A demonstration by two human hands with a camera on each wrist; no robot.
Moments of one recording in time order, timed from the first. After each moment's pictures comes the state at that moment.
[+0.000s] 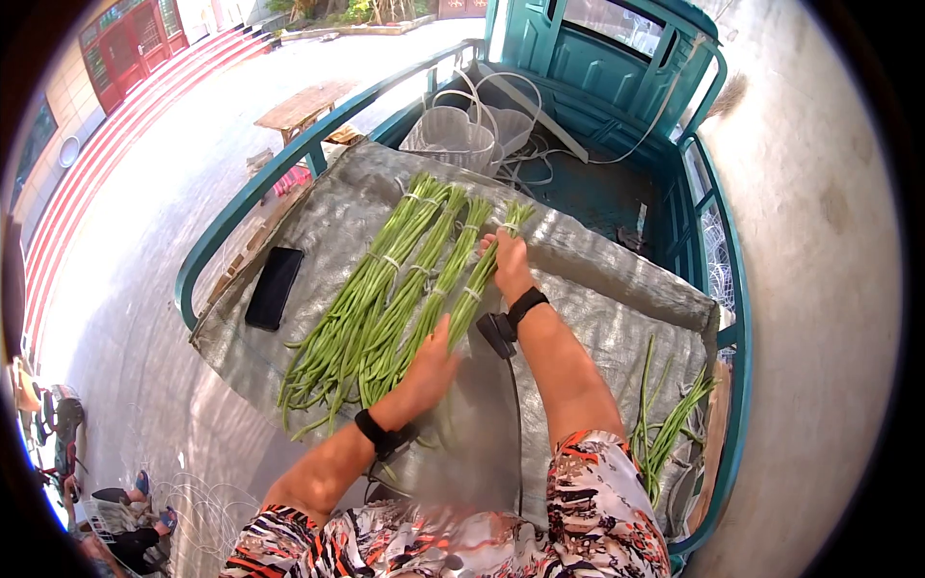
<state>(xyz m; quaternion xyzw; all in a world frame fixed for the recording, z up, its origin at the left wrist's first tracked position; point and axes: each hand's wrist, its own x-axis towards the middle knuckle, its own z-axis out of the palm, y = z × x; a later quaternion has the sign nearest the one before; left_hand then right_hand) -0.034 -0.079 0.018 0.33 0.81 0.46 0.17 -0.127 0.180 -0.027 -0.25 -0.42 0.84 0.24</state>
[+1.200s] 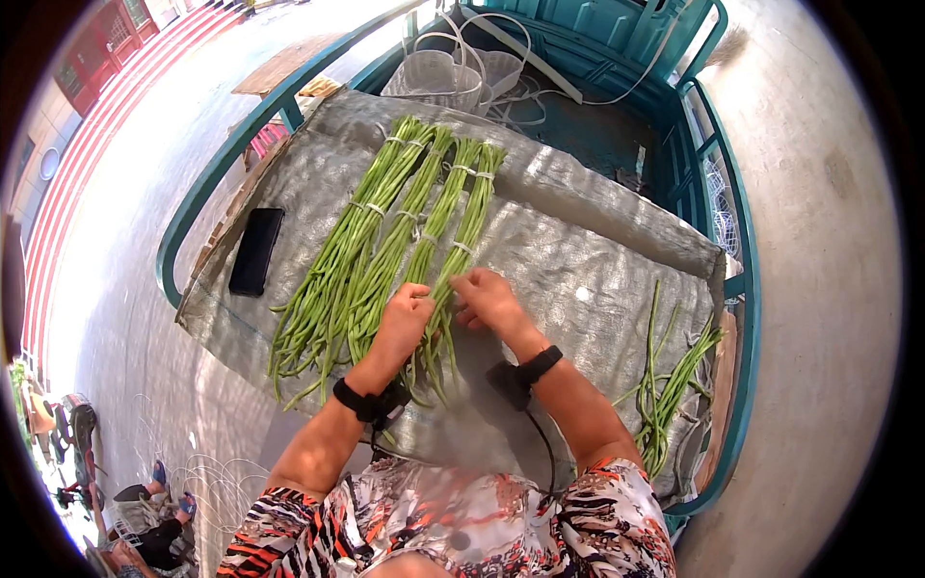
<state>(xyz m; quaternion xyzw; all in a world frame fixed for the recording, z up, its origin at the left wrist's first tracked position) -0.040 -0.093 0.016 0.13 0.75 0.59 0.26 0.019 0.063 0.032 -0.30 -0.72 0.62 -0.08</state>
